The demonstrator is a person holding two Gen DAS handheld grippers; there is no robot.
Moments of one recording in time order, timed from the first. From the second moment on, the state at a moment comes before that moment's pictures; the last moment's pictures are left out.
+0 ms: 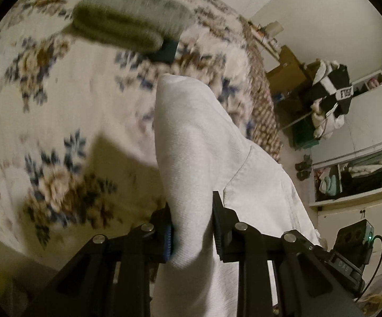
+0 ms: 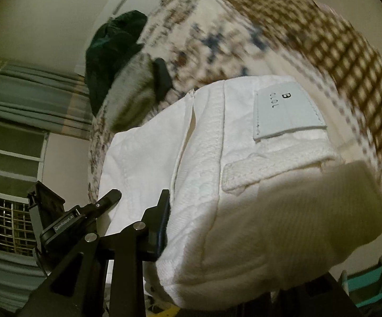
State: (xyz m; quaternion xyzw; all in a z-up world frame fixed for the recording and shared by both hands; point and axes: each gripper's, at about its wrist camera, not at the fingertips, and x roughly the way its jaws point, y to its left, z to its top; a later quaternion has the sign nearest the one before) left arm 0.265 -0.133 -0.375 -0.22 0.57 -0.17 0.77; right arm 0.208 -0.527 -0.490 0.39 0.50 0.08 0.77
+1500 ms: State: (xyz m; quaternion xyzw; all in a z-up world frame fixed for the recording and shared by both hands) left arm 0.666 0.046 -0.401 -0.01 0.56 -0.04 0.83; right arm 0.677 -0.317 -0.497 0.16 0.53 -0.07 0.83
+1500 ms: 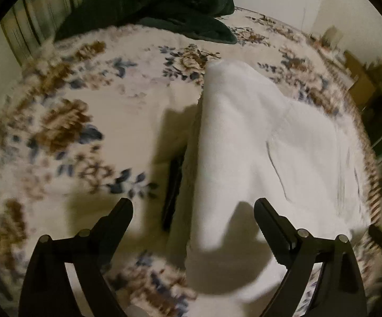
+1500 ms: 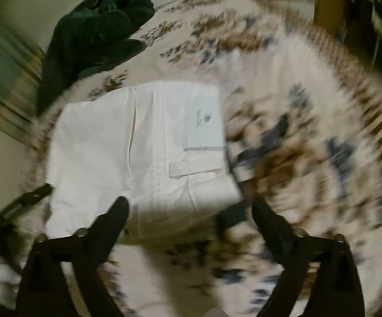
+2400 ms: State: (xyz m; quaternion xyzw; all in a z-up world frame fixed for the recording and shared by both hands) left arm 0.402 -0.005 -0.100 0.03 0.41 0.01 0.91; right arm 0.411 -0.271 -0.138 0.02 0.38 -0.08 0.92
